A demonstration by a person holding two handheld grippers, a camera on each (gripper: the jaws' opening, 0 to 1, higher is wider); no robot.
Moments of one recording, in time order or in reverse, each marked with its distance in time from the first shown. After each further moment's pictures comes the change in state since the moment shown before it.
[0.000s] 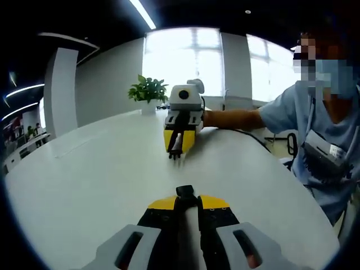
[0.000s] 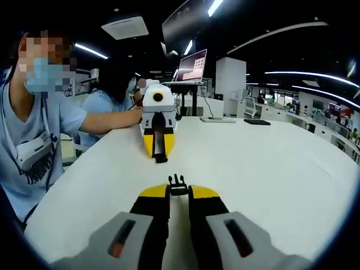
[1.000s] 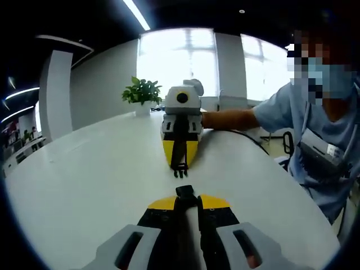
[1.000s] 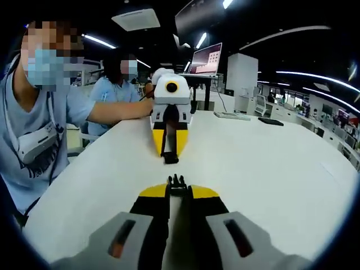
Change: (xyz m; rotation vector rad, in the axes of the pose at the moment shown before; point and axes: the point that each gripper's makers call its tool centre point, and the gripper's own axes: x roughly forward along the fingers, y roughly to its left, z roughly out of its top) left arm 0.009 -0.014 0.002 0.023 -0.007 -0.037; right arm 0.019 0.023 -0.004 -0.053 0.050 0.072
